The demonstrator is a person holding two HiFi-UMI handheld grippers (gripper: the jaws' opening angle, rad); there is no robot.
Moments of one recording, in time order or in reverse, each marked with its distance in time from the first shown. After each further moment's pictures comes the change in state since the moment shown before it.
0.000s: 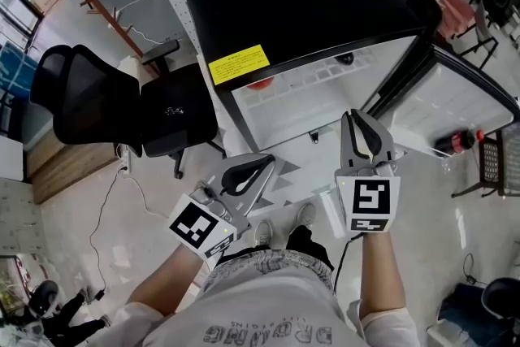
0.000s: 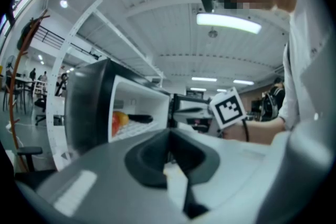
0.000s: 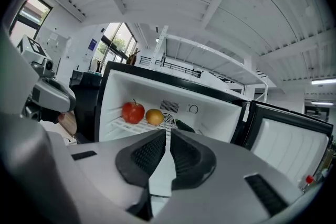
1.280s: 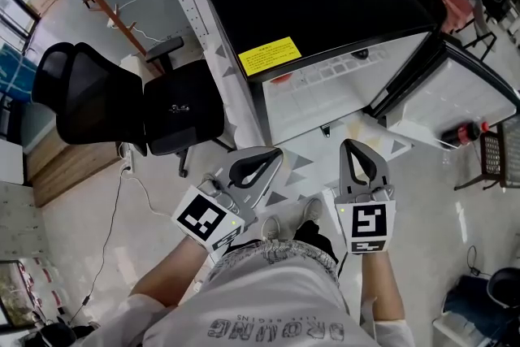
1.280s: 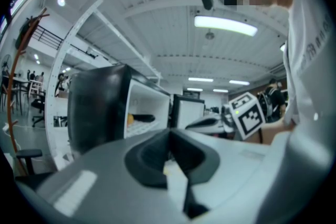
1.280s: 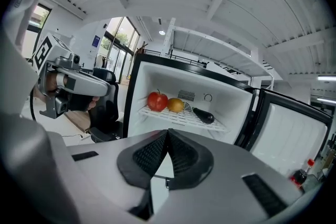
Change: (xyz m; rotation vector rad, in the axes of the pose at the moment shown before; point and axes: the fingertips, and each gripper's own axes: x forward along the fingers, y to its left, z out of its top) left arm -0.026 0.018 -0.005 0.014 -0.005 -0.043; right arm -0.034 0.071 -0.028 0.009 0.092 0.067
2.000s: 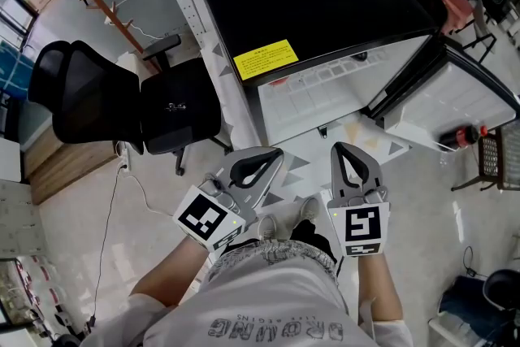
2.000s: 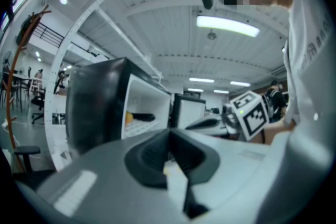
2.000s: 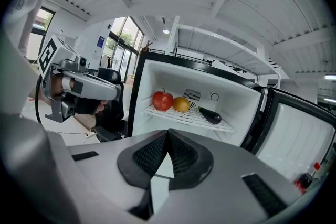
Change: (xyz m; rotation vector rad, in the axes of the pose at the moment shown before) left arm 0.012 0.002 -0.004 -0.020 0.000 0.001; right arm 0.008 0.010 0.001 -0.014 0.012 0.061
